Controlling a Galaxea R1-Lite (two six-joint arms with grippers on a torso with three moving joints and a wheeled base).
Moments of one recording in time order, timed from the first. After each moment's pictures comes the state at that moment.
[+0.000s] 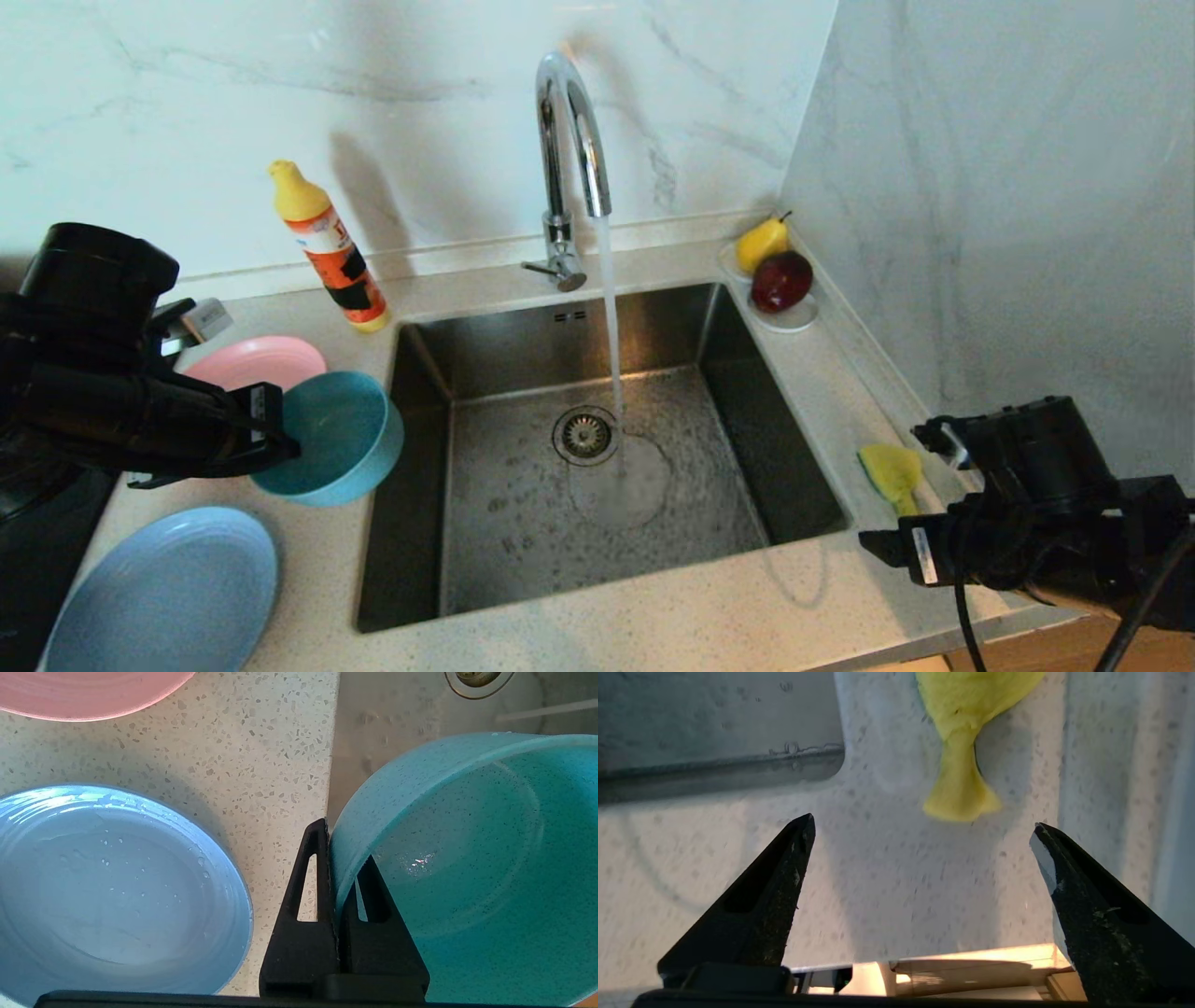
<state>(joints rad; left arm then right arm) 0.00 1.55 -1.12 0.41 -0.08 -0.26 0.37 1.63 -0.66 -0.20 -0.24 0.22</state>
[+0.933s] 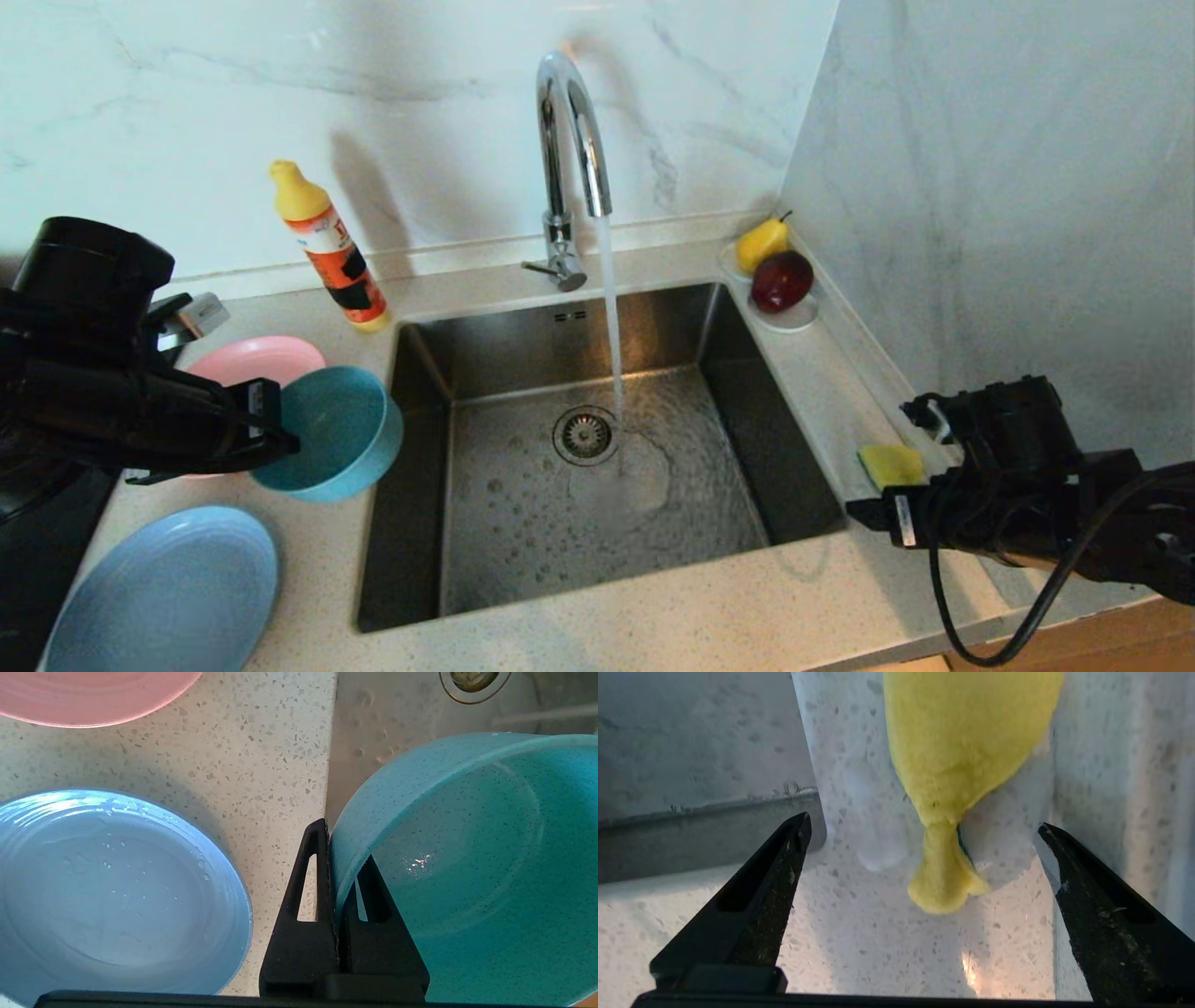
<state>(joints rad) 0.00 1.54 -1.13 0.41 -0.07 -0.26 0.30 1.72 -0.73 -0.26 -0.22 0.22</state>
